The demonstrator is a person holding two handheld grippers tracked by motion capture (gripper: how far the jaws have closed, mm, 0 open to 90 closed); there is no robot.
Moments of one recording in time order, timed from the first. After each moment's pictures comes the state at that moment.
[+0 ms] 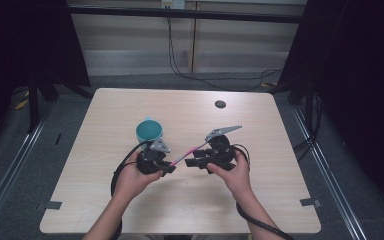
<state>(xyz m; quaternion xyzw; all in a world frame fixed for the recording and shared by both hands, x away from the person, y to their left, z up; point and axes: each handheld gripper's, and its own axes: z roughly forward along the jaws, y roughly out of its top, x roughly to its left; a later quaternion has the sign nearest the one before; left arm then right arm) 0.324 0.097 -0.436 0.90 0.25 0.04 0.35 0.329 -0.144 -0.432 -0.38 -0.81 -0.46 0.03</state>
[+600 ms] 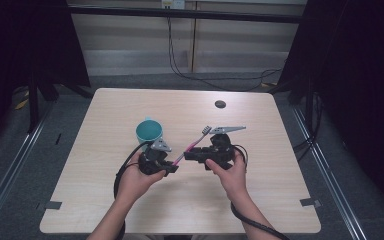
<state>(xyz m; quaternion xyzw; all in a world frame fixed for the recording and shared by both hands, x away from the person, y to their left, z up) 0.320 0.091 -0.437 0.89 0.27 0.03 0.36 0.329 -0.142 -0.431 -0.41 -0.76 -0.51 0.03</state>
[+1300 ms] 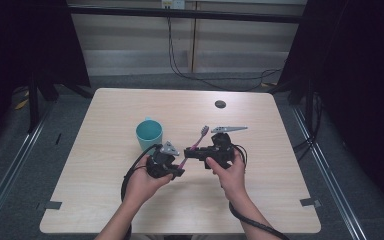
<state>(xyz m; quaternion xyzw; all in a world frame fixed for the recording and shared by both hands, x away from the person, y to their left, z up) 0.315 0.073 -0.443 0.90 0.26 0.02 0.35 0.329 -0.143 -0.431 -0.41 -0.73 -0.54 0.06</state>
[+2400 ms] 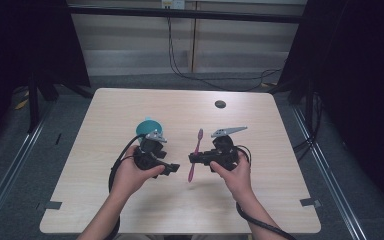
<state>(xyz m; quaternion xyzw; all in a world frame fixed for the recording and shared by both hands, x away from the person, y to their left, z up) 0.331 0.101 -0.414 0.88 0.32 0.02 0.37 0.324 -0.151 -0.430 -0.38 -0.79 -0.48 0.03</state>
